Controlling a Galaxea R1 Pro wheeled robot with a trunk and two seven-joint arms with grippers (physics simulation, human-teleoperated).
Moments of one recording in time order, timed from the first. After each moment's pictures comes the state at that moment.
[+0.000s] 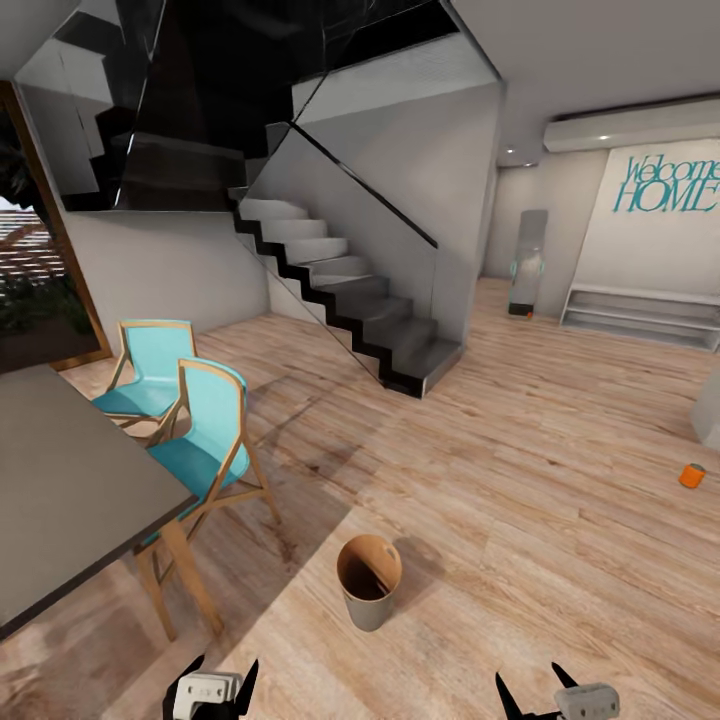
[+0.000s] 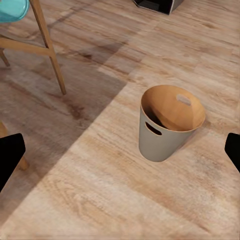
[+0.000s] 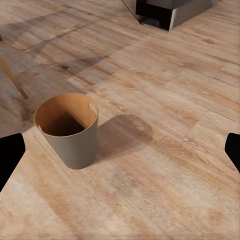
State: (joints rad) left arm 0.11 0.03 0.00 -1.13 0.07 -0.19 -0.15; right arm 0.18 -0.05 -0.16 -1.19 0.01 -0.29 0.29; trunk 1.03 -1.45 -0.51
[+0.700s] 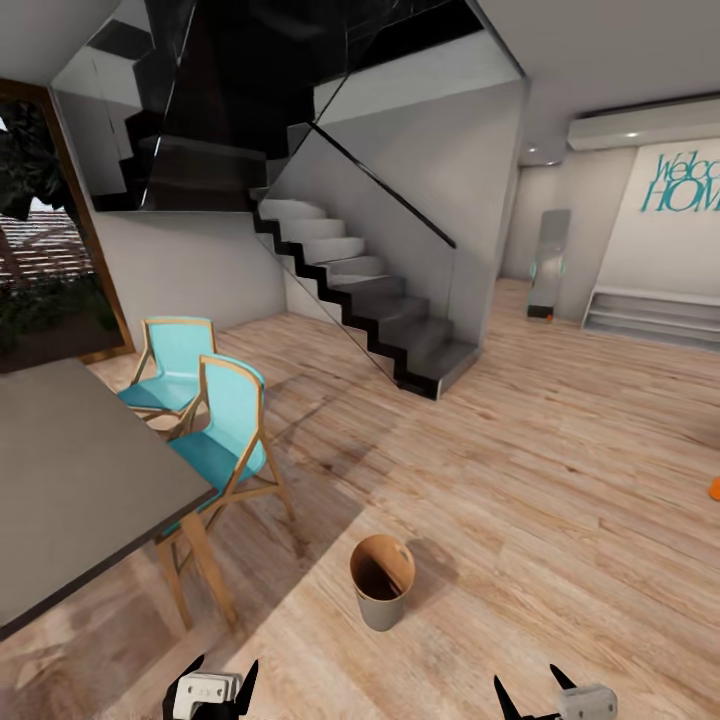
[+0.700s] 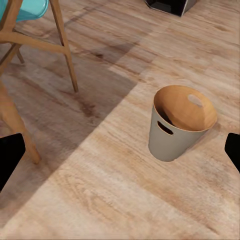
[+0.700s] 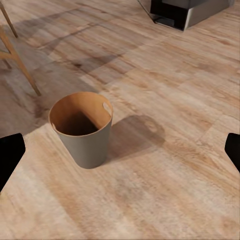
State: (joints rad) left arm 0.11 0.03 0.00 -1.13 0.07 -0.19 -0.15; right arm 0.18 -0.05 -0.16 -1.18 0.01 -0.29 0.29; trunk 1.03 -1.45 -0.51
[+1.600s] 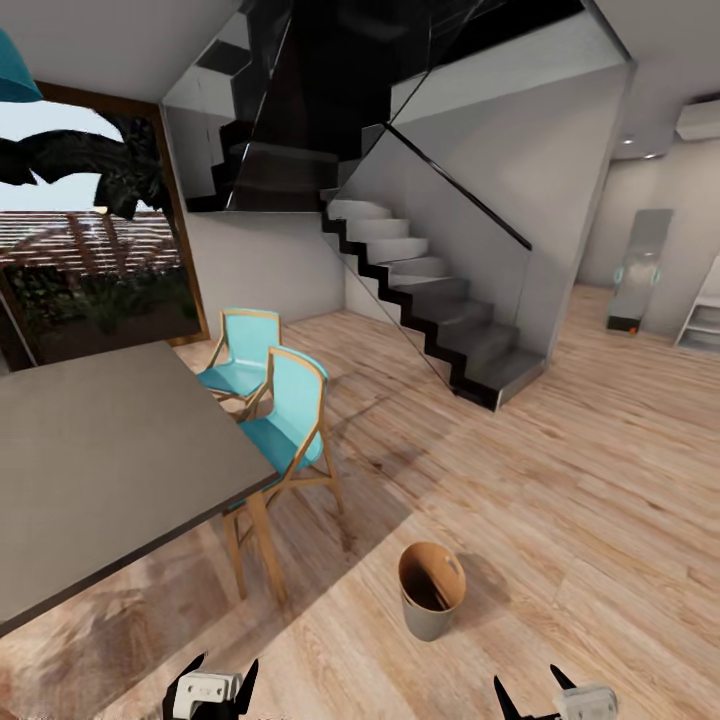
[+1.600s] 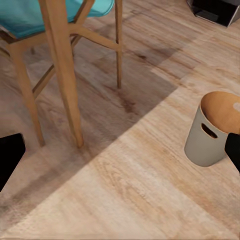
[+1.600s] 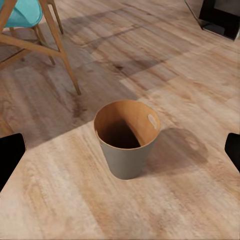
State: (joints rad) left arm 0.11 0.03 0.00 -1.13 0.07 -0.19 -0.15; right arm 0.18 -0.05 -0.16 -1.18 0.01 -0.29 0.29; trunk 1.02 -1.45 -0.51
